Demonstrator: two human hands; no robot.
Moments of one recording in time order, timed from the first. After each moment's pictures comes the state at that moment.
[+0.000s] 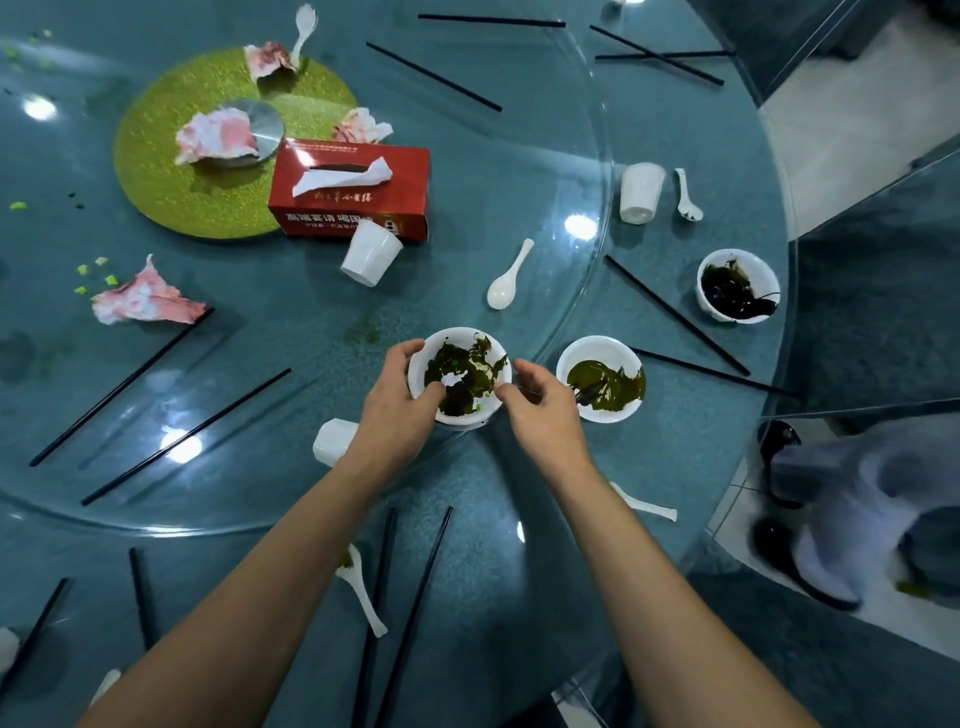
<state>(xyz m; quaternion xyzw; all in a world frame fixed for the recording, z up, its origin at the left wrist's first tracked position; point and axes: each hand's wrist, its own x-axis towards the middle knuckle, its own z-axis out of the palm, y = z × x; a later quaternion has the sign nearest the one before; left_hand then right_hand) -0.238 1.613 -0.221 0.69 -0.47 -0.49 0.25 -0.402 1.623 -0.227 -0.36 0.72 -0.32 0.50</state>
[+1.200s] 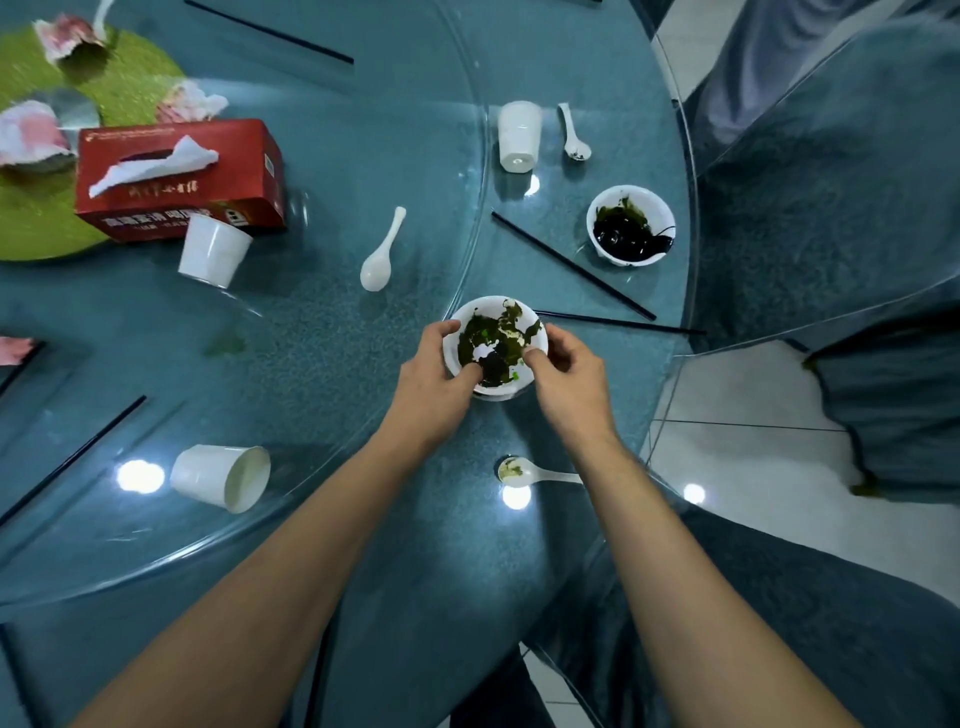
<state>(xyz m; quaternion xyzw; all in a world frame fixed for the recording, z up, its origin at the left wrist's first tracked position) -0.393 1.603 -0.234 0.63 -0.54 -0.54 0.16 -0.543 1.631 -0.254 -0.27 0.76 -0.39 0.44</state>
